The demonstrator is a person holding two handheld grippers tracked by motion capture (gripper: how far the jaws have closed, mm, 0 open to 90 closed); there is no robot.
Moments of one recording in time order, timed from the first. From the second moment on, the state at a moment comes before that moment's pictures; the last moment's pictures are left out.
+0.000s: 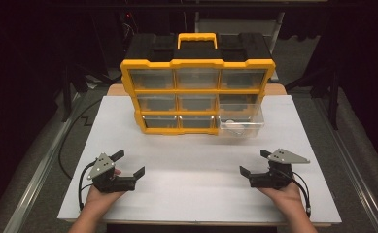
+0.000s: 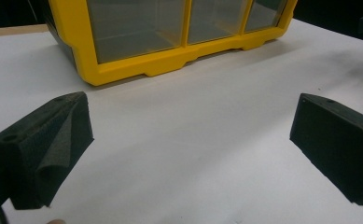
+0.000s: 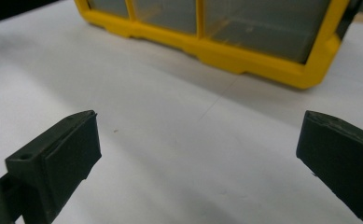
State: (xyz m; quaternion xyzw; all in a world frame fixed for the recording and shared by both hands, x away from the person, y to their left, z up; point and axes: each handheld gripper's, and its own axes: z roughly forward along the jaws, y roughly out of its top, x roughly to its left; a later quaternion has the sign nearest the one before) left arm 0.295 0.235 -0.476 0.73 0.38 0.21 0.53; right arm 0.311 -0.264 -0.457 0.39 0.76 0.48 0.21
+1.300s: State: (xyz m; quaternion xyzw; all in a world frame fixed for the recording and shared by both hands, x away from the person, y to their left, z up) left arm 0.295 0.237 -0.474 0.72 0.39 0.21 0.53; right arm 0.294 -0.274 -0.463 0.40 0.73 0.48 0.27
